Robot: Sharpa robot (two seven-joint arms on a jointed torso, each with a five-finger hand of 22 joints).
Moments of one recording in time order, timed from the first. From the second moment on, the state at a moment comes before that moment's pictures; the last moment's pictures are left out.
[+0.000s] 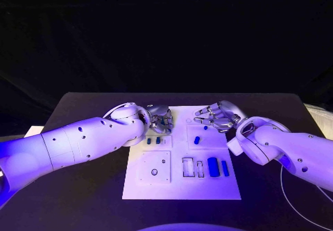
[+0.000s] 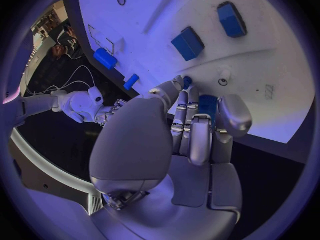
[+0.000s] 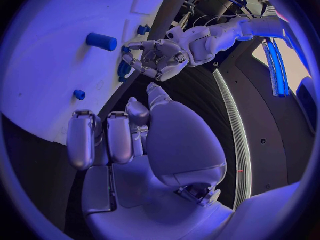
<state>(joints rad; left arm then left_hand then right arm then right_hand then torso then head) 1.21 -0.55 -0.04 1.32 -1.39 -0.10 -0.18 1.45 -0.19 0.42 0.09 0.09 1.04 0.12 0.20 0.19 1.09 0.07 0.28 0.14 1.46 0.00 1.43 1.31 0.11 1.43 0.09 1.10 1.24 0.99 -0.90 0.18 1.65 -0.90 -0.41 -0.09 1.40 -0.05 0.02 0.25 0.29 0.99 0.14 0.08 0.07 1.30 0.05 1.02 1.15 1.47 -0.02 1.32 1.25 0.06 1.38 0.09 1.41 1.28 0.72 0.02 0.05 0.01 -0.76</state>
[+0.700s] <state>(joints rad) 1.21 -0.54 -0.03 1.31 -1.39 -0.07 -0.22 1.46 -0.18 0.46 0.07 0.09 1.04 0.12 0.18 0.17 1.12 0.06 0.27 0.13 1.47 -0.01 1.43 1.31 0.11 1.44 0.09 1.14 1.27 0.99 -0.90 0.18 1.65 -0.90 -0.41 -0.09 1.40 -0.05 0.02 0.25 0.29 0.99 0.14 0.08 0.07 1.30 0.06 1.02 1.15 1.47 -0.02 1.32 1.25 0.06 1.38 0.09 1.41 1.28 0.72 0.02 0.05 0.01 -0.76</state>
